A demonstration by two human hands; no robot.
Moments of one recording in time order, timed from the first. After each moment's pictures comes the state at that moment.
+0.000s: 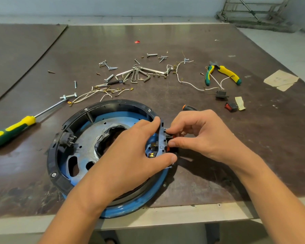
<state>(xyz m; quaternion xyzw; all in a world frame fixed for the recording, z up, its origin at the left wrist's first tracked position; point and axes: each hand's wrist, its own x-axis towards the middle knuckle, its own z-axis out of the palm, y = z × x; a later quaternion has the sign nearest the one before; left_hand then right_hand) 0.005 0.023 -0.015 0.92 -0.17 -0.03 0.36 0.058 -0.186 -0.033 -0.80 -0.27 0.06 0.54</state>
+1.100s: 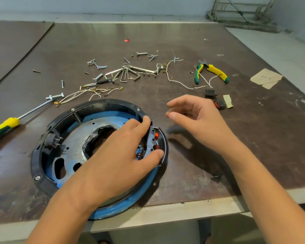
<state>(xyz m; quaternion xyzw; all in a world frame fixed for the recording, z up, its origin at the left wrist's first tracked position) 0.005 0.021 -0.016 0.93 -0.19 -0.03 0.30 0.067 -0.197 -0.033 -0.83 -0.15 -0.03 0.54</state>
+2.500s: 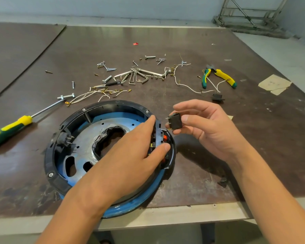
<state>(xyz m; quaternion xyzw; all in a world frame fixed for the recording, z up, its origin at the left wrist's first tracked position) 0.005 0.016 -0.018 0.93 -0.16 -0.06 0.34 0.064 -0.194 -0.032 -0.60 -0.16 0.12 0.77</state>
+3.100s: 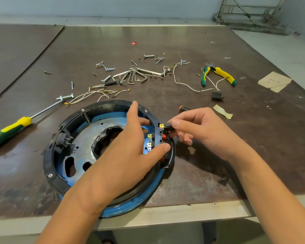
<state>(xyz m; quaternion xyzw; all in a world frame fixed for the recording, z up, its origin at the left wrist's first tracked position) 0.007 0.021 -0.027 0.90 -0.12 -0.03 0.43 0.064 -0.197 -0.035 -0.74 -0.15 0.15 0.63</state>
